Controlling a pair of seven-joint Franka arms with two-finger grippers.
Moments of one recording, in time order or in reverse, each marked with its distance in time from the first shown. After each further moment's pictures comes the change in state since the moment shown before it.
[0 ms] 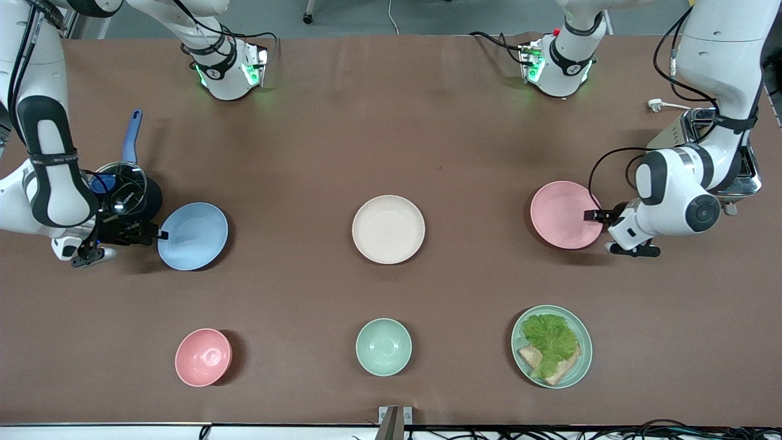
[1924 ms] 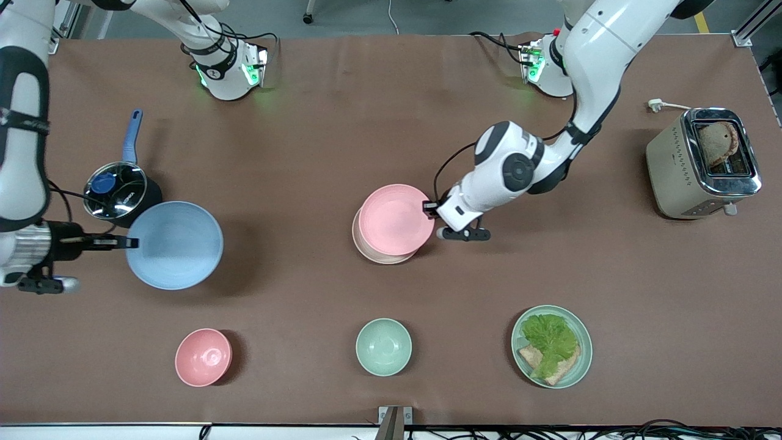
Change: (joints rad) left arm -0.194 0.147 -0.587 0.157 0.005 0.331 -0.802; right arm 0.144 -0.042 0.055 0.533 -0.264 -0.566 0.796
